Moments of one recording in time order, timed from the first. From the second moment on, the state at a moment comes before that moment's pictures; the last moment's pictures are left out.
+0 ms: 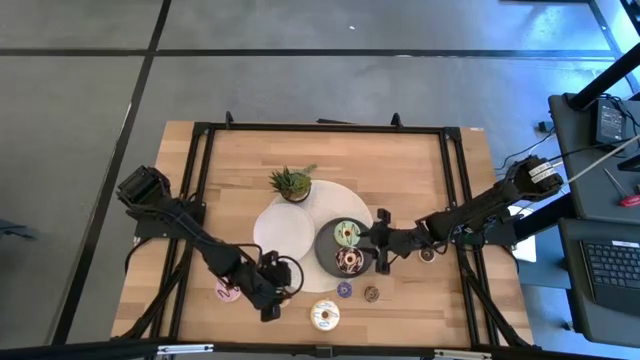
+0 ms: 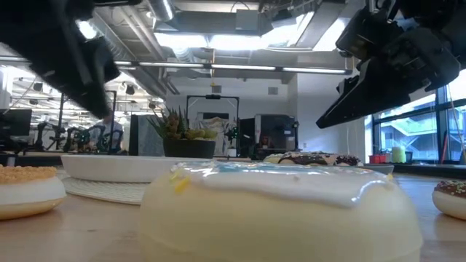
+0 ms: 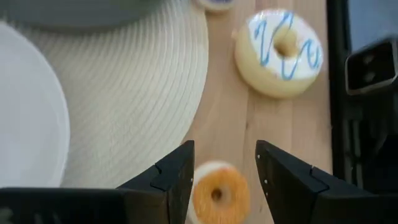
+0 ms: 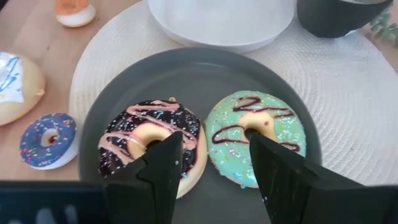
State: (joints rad) left arm -0.65 1.68 0.96 -0.20 -0.28 -0.80; right arm 0.40 1.43 0.52 0.24 0.40 0.28
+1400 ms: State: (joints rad) left arm -0.66 1.80 0.98 -0.25 -0.17 -0.90; right arm 0.40 1.43 0.52 0.24 0.40 0.25
